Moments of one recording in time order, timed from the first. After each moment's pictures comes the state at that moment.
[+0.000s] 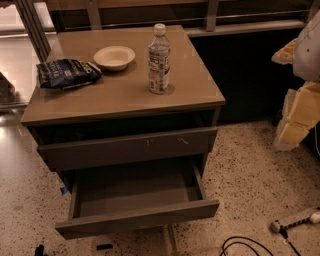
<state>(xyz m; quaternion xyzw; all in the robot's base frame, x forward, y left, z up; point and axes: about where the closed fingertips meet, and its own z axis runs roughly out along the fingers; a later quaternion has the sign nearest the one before) 0.438 -0.217 0.976 -0.60 0.78 -0.03 0.16</state>
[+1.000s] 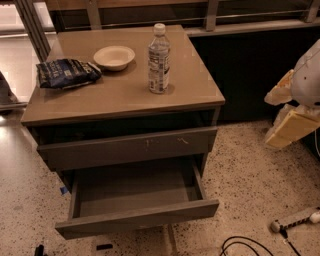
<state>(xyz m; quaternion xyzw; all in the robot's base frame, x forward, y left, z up) 0.429 -0.217 0.942 -0.59 0.79 -0.02 0.17</state>
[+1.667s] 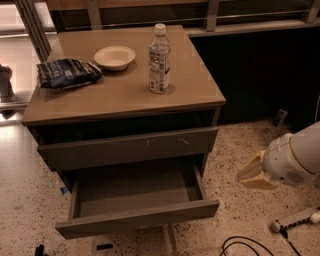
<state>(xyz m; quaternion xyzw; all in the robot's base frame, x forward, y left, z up) 0.408 -0.214 0.768 -0.56 0.79 0.12 0.21</state>
